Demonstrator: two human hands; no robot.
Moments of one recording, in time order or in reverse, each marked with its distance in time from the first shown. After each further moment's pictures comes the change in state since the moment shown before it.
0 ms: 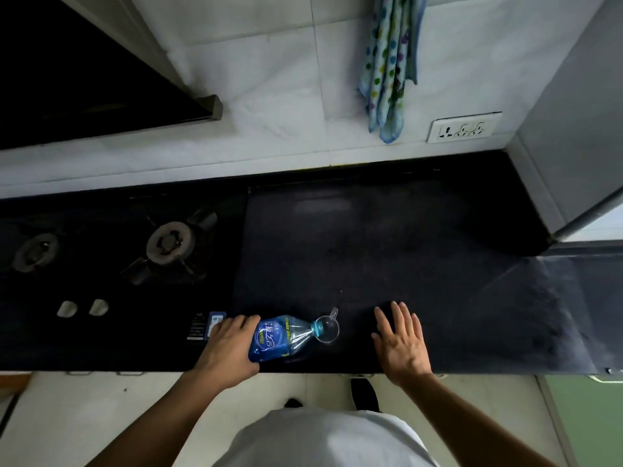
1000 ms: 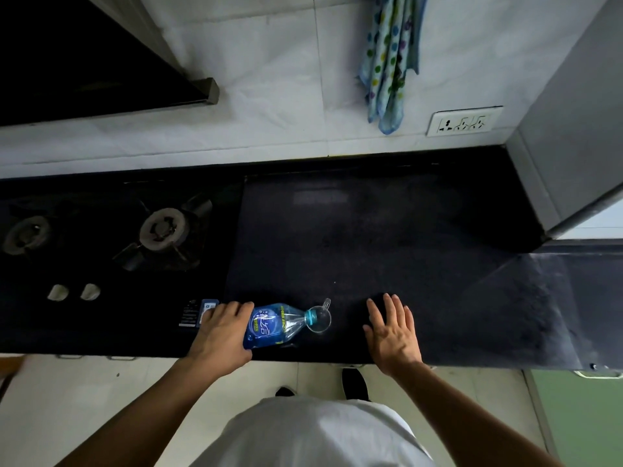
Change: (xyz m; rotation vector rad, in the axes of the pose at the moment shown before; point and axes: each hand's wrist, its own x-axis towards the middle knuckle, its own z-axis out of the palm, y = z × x) left_hand -0.005 0.013 -0.005 0.097 0.045 -0.027; right_hand -0.001 0.000 -0.010 0.006 -0.103 -0.015
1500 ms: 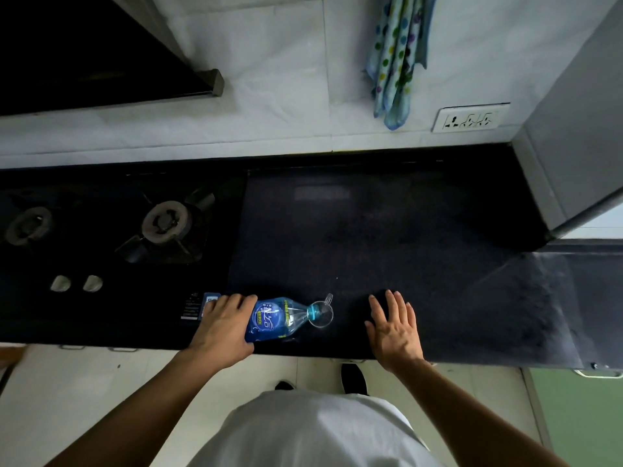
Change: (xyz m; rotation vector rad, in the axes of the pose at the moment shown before) left_hand -0.002 -0.001 -0.004 0.004 0.015 0.022; right_hand 0.000 0.001 0.002 0.013 0.011 0.008
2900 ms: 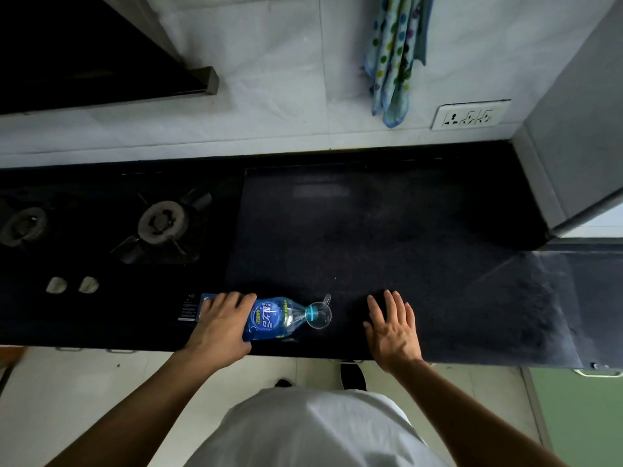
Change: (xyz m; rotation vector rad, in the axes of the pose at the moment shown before) left_hand 0.002 0.003 -0.011 0.020 -0.005 0.006; right_hand 0.001 0.001 0.001 -0.025 0.000 -0.012
